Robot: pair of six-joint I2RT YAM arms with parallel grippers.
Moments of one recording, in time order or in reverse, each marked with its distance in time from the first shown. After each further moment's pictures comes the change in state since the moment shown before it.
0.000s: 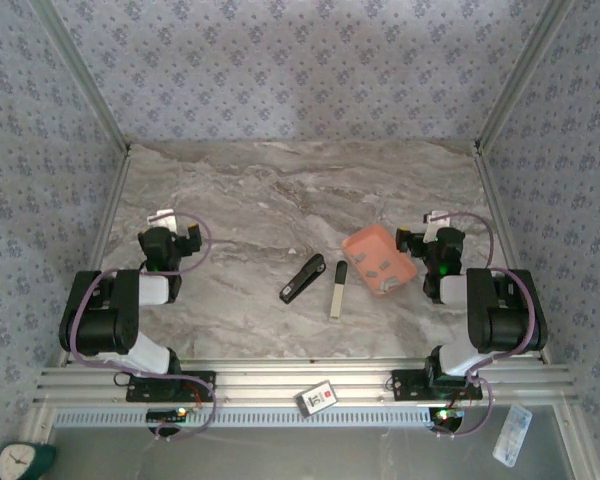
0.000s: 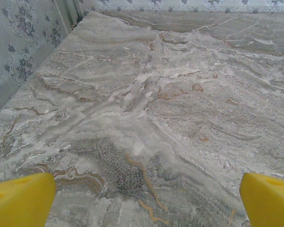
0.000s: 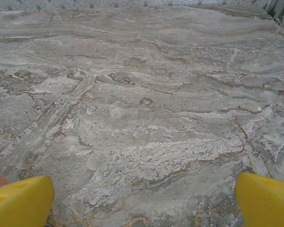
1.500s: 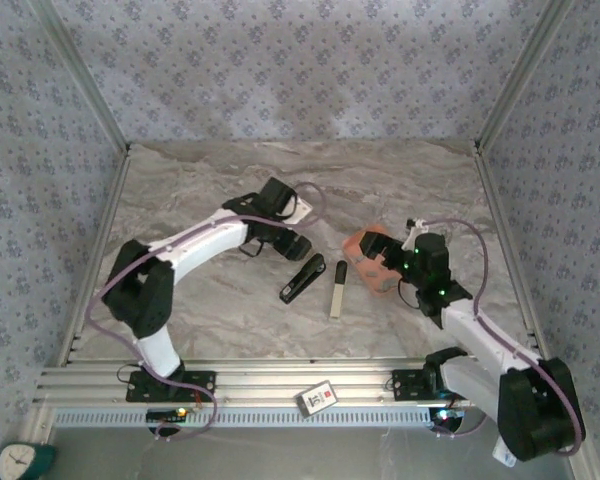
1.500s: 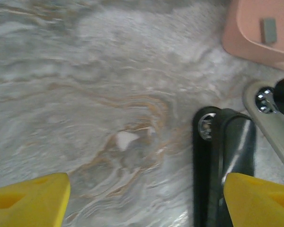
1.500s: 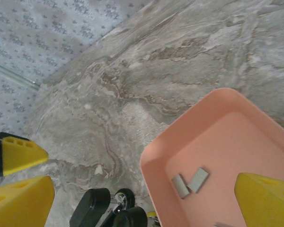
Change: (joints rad) left arm -0.734 0.273 0.985 -1.408 0.268 0.111; right arm 0.323 -0.596 0.006 -0.604 -0.130 0.674
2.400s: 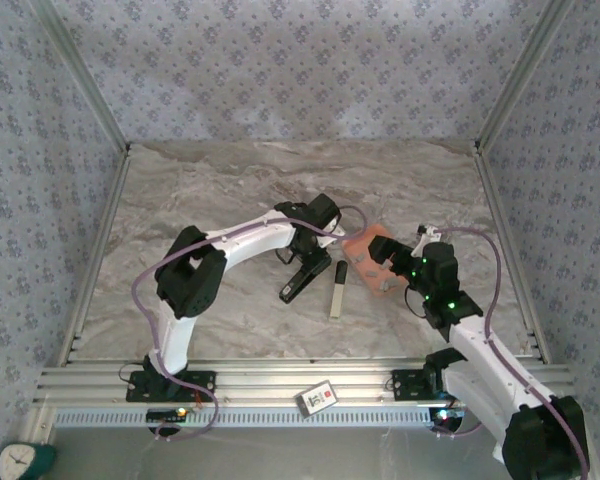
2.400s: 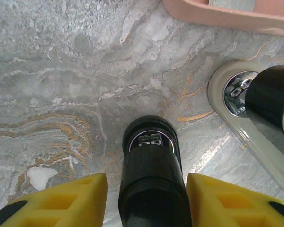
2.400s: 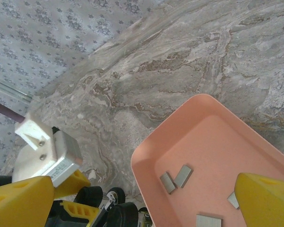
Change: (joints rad) left arm -0.120 0.251 0.220 -0.162 -0.064 -0.001; right arm 0.000 -0.146 -0.014 -0.109 0.055 0.000
